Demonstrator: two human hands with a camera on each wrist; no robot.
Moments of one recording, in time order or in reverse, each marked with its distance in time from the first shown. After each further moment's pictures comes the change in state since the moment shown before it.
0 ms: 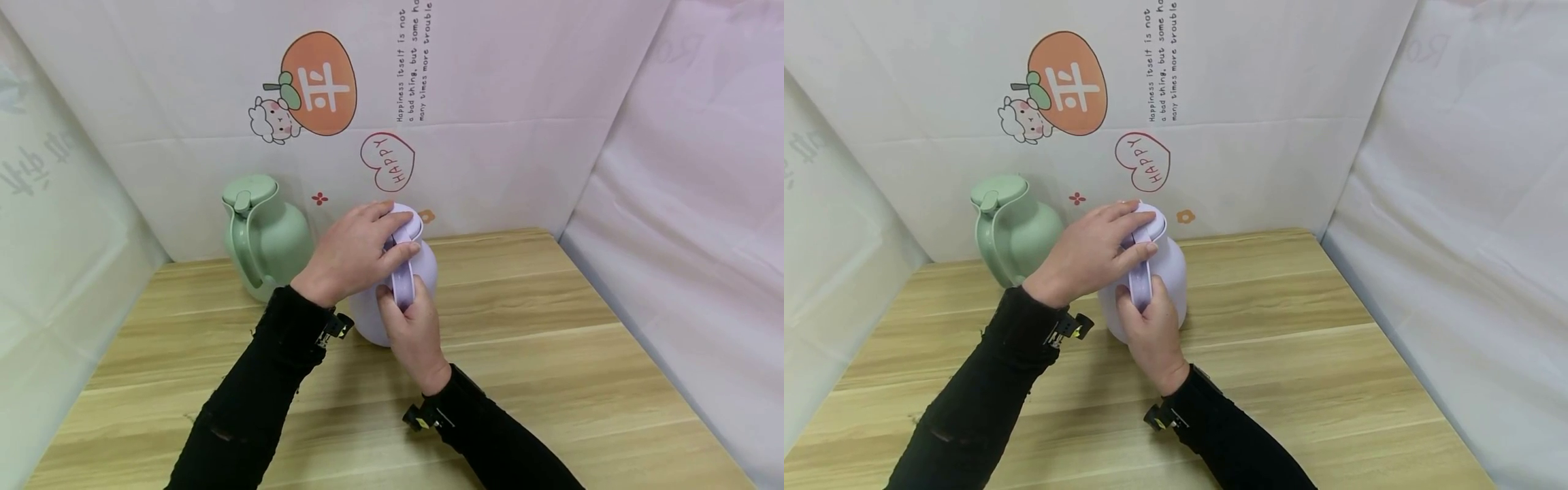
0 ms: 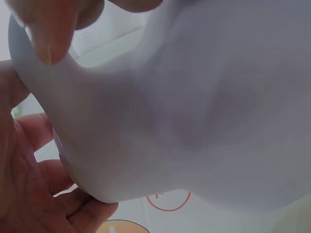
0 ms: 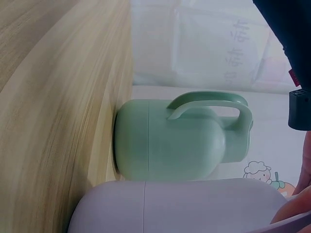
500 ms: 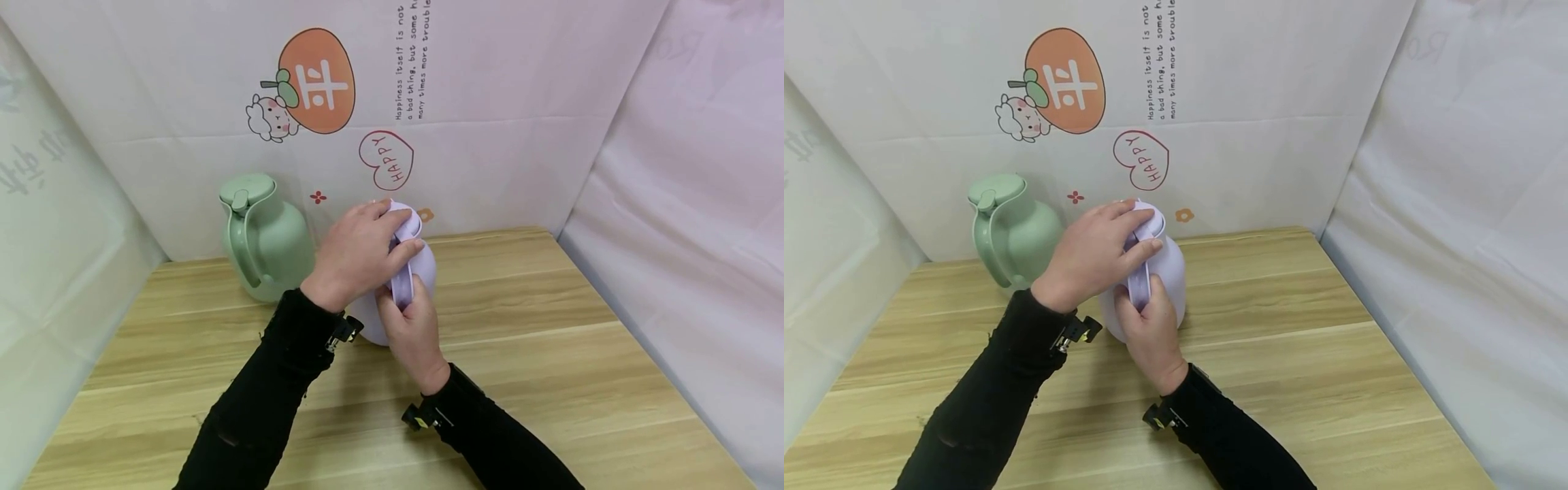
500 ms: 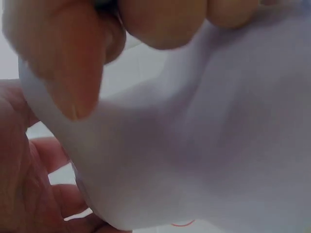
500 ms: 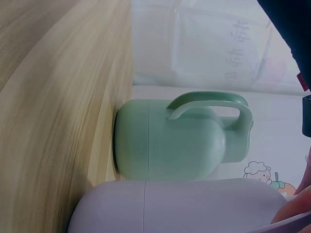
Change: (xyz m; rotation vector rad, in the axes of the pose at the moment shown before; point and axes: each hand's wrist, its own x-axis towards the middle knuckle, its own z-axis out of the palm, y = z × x) left_hand 0.003 0.016 0.001 0.064 0.028 -0.080; right_hand 0.001 0.003 0.000 0.003 0.002 -0.037
